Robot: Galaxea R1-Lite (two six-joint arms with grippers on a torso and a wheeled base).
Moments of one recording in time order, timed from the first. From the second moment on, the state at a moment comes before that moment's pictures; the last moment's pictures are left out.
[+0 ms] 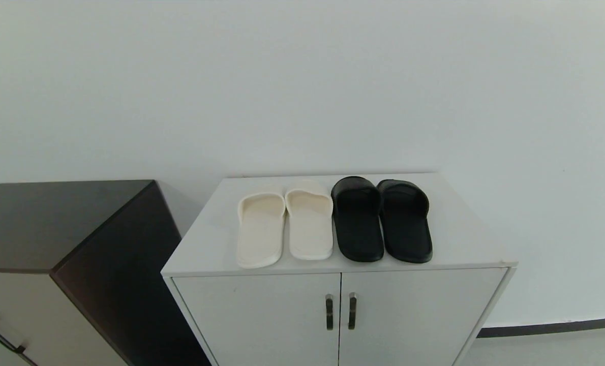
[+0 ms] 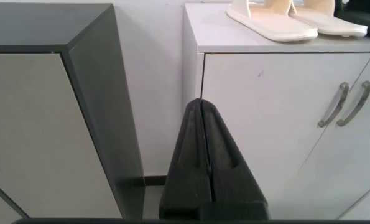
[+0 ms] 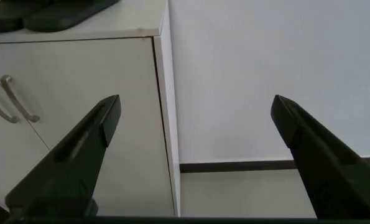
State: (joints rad) left arm 0.00 0.00 0.00 0.00 0.01 -0.02; right arm 0.00 0.00 0.00 0.00 0.00 -0.02
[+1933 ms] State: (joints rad) left arm 0.00 0.00 0.00 0.00 0.01 0.00; right arm 0.78 1.76 -1.09 -0.41 -0.60 0.25
